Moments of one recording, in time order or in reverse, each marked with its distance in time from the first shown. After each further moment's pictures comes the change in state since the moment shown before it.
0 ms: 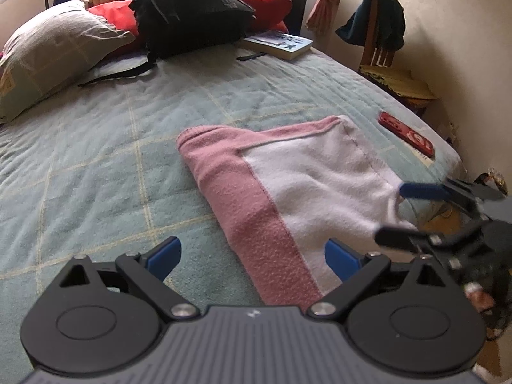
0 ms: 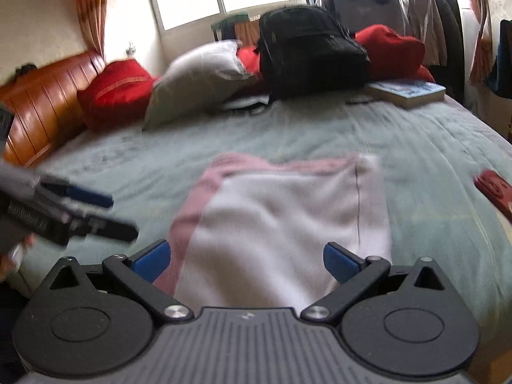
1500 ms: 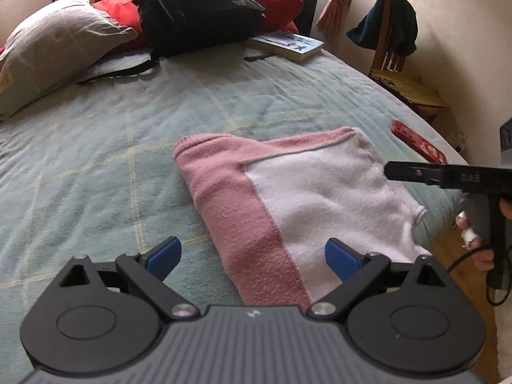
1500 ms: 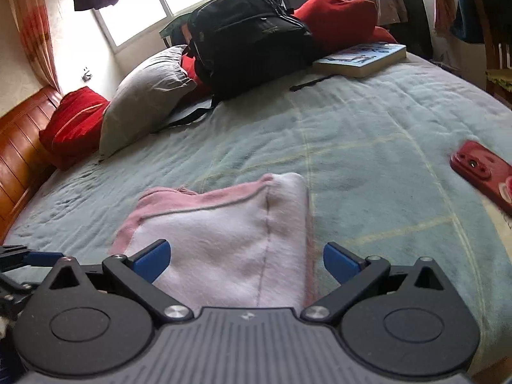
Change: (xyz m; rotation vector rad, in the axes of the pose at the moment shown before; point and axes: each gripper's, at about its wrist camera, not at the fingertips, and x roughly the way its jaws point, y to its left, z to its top) left arm 0.033 -0.002 0.020 -0.026 0.003 0.014; right arm 0.029 -0.101 0.035 0.217 0.045 -0.021
